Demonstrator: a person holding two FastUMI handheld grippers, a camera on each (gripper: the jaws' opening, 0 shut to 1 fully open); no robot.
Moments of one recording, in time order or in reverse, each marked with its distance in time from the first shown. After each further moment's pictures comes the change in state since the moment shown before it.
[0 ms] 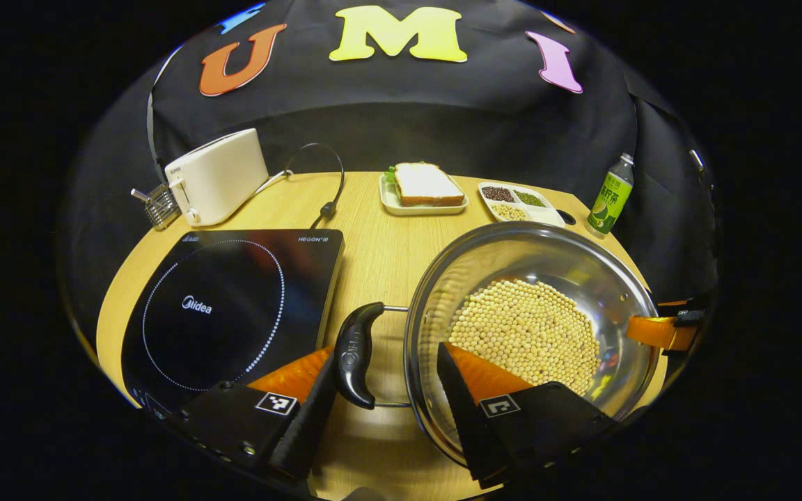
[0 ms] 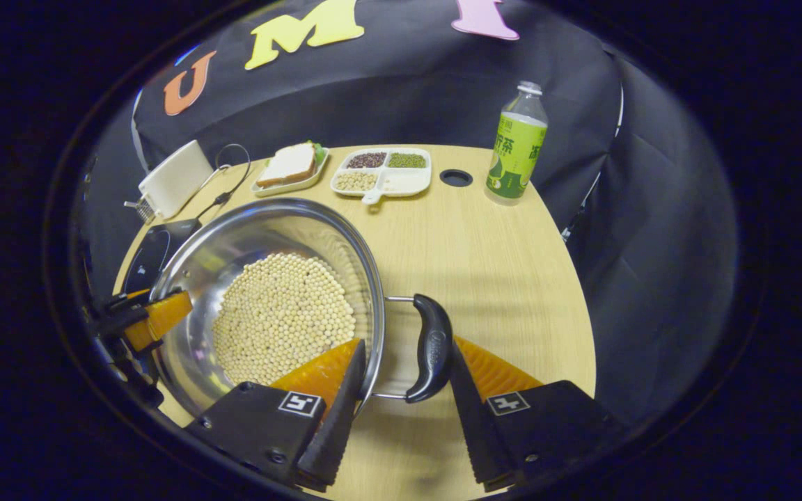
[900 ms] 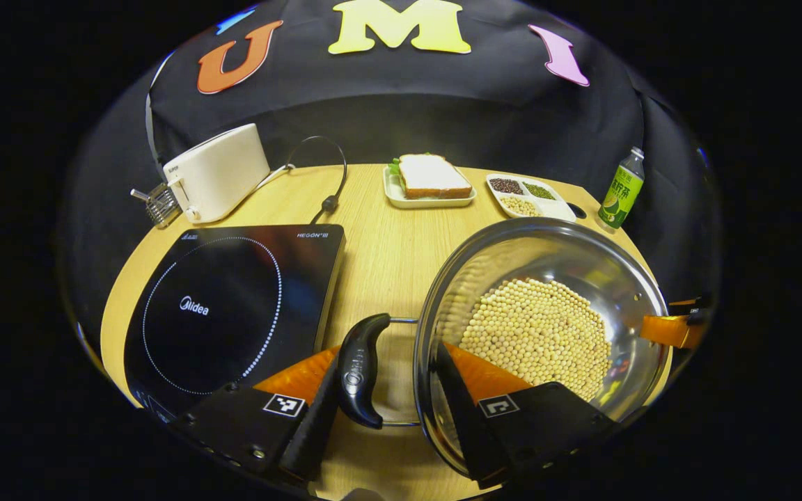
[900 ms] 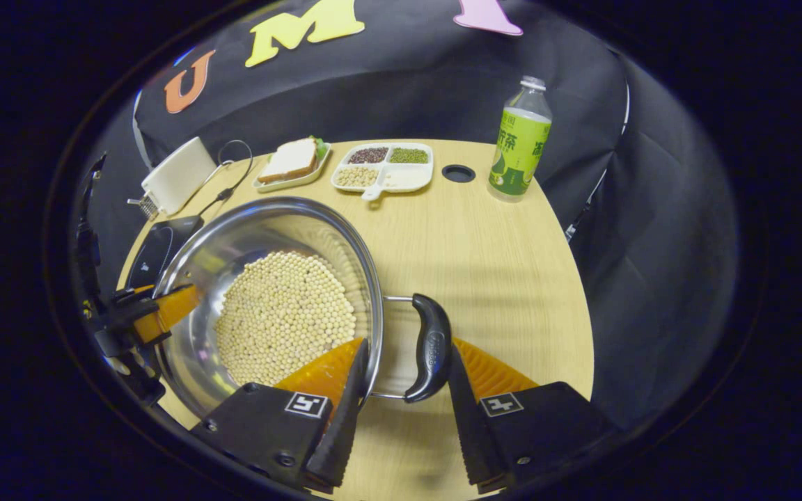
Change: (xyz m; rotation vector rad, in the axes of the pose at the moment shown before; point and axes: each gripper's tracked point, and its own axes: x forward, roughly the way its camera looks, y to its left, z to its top) left arm 0.008 0.001 0.003 0.042 0.009 0.038; right arm -0.002 -0.003 0.001 -0.012 0.018 0.020
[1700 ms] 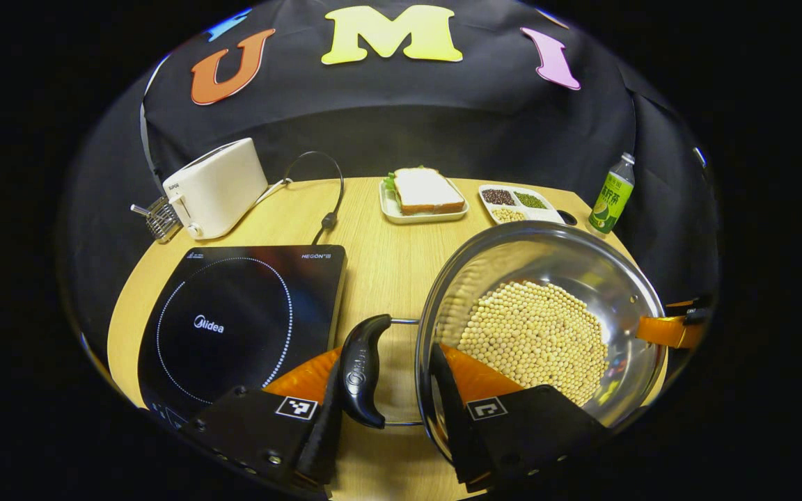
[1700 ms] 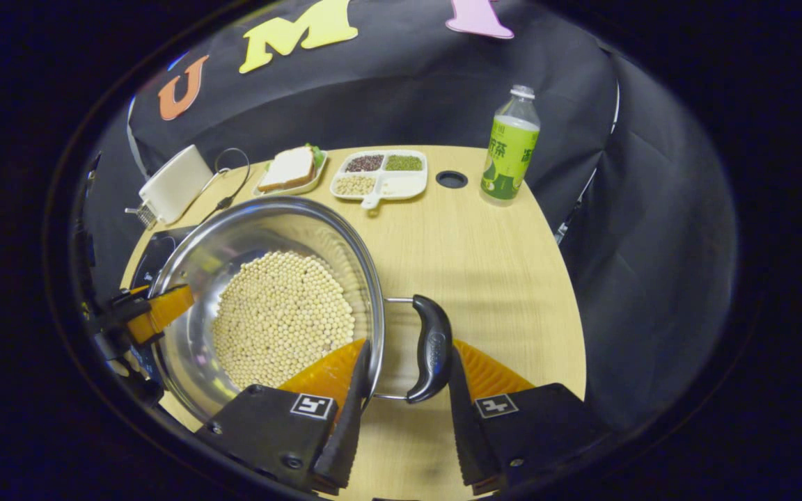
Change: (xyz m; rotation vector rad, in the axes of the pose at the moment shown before) left arm -0.020 0.004 0.023 0.020 -0.035 -0.028; right arm -0.023 0.008 0.009 0.023 -0.016 -0.020
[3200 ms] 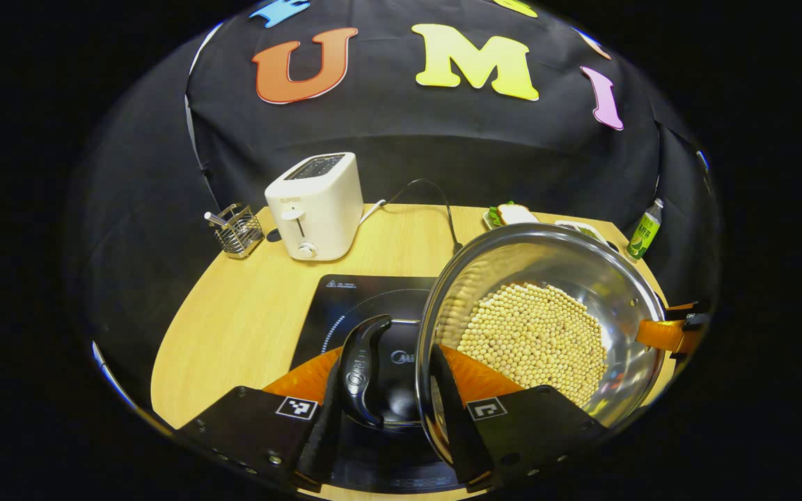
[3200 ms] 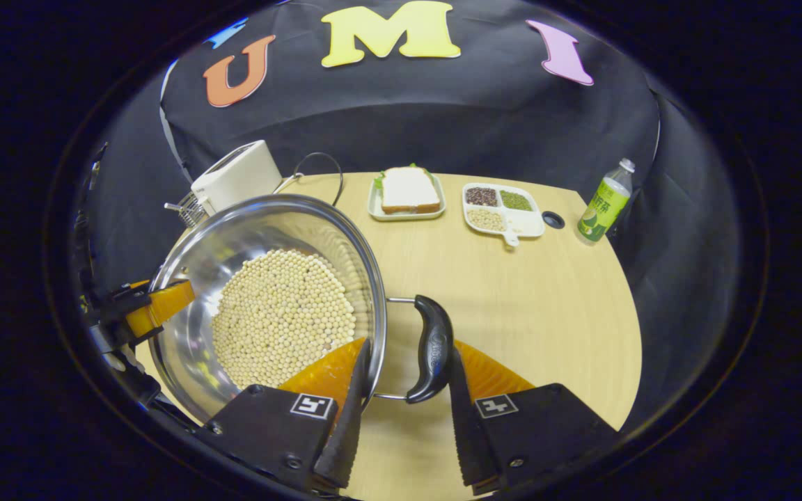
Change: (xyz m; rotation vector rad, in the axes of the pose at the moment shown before) left arm -0.051 0.215 0.020 -0.038 -0.043 0.064; right arm -0.033 0.227 0.022 -0.056 -0.041 0.052
